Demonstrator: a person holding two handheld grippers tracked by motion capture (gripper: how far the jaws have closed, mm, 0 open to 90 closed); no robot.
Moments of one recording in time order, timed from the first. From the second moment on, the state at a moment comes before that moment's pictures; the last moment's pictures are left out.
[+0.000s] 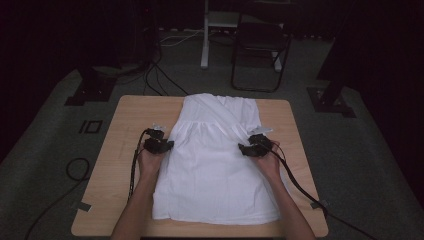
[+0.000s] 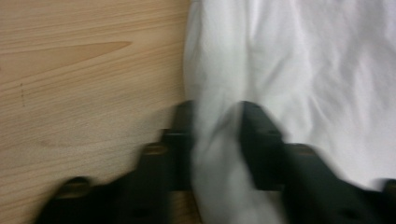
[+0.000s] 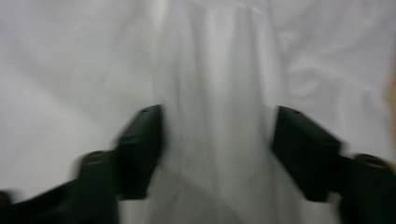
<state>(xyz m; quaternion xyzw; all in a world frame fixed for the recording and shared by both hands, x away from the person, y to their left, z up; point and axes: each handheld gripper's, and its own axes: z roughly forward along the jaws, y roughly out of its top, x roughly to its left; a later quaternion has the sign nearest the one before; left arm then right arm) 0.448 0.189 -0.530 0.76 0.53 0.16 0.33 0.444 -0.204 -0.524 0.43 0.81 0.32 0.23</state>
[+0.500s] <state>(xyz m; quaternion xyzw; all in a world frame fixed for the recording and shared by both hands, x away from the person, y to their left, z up) 0.423 0.198 -0.534 0.78 0.51 0.20 0.32 0.444 -0.268 -0.541 0.52 0.76 0.31 0.24</state>
